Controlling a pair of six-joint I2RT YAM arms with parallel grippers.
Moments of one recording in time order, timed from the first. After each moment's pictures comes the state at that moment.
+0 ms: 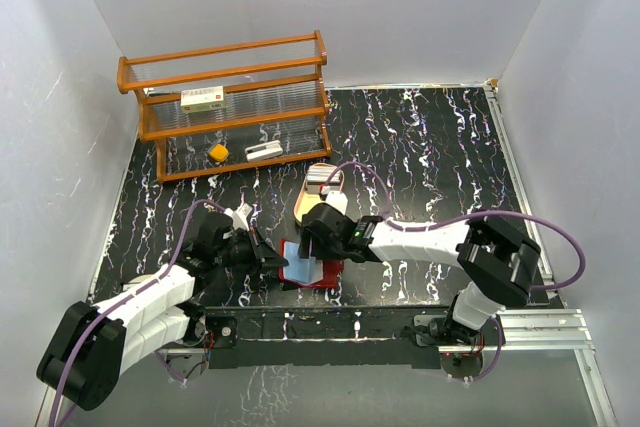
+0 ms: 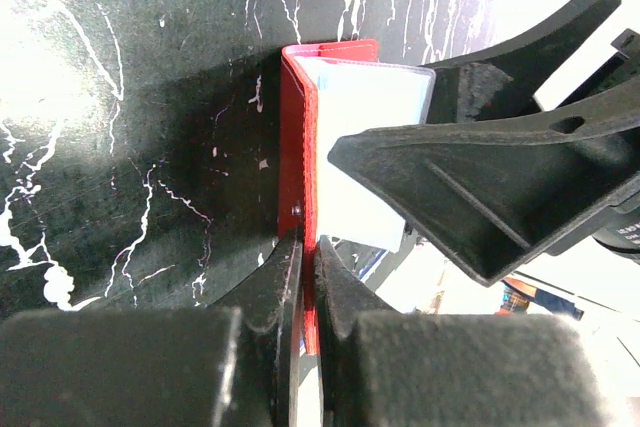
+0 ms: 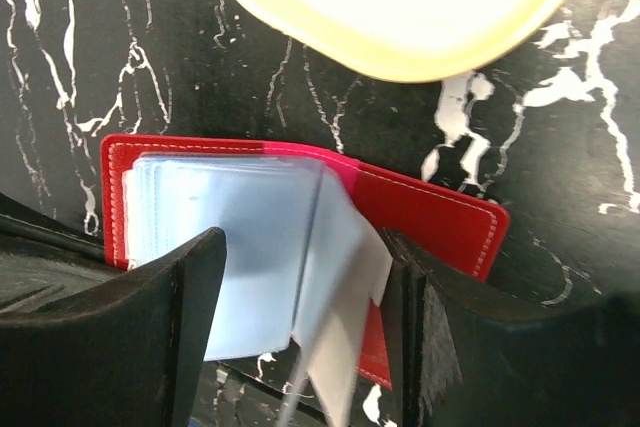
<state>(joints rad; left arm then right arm) -0.48 0.95 0.20 0.06 0.55 -0.98 1.06 1.61 0.89 -0.21 0.18 0.97</state>
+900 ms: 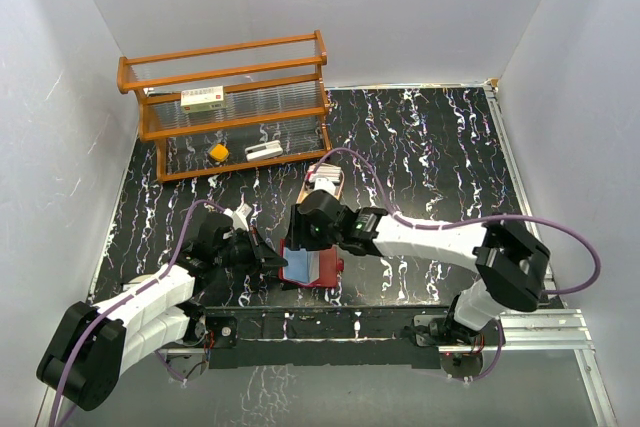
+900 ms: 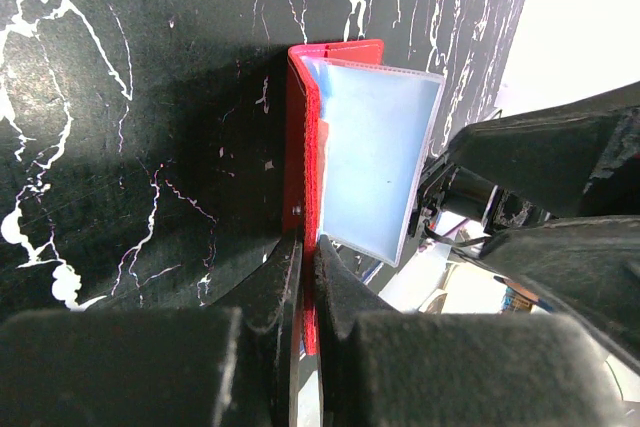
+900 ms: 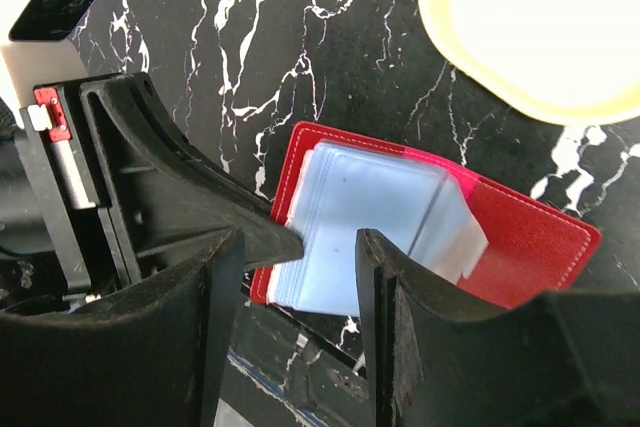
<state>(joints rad) -0.48 0.94 0.20 0.05 0.54 -0.98 1.06 1.52 0.98 -0.21 0.11 0.89</state>
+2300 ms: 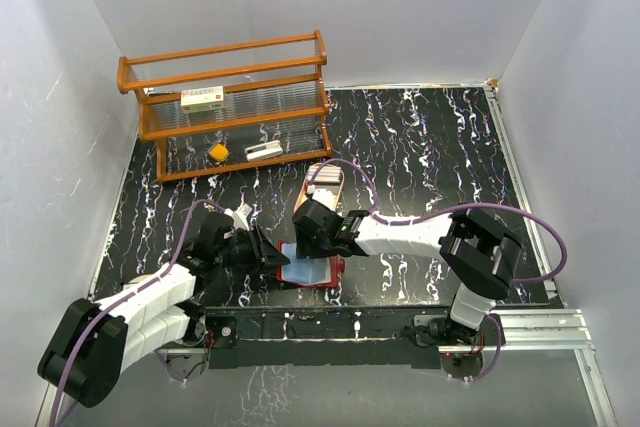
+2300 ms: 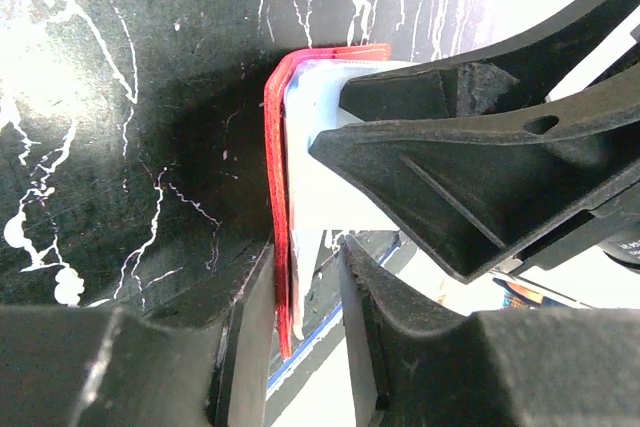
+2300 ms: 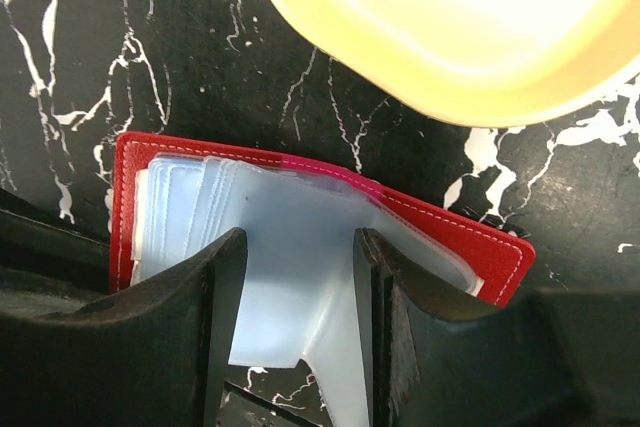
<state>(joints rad) -0.48 0.95 0.20 0.05 0.54 -0.98 1.06 1.69 1.01 -0.29 0.17 0.87</state>
